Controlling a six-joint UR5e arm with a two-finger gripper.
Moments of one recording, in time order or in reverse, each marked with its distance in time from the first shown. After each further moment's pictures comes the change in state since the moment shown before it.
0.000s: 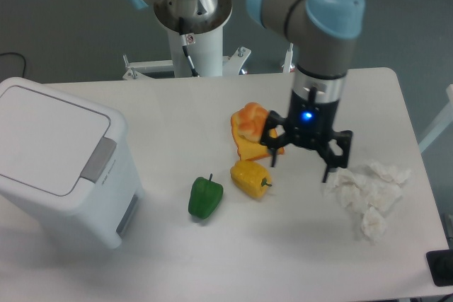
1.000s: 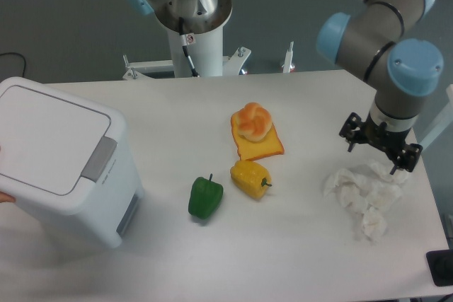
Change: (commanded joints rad) arm 0.115 -0.215 0.242 -0.186 0.215 0.354
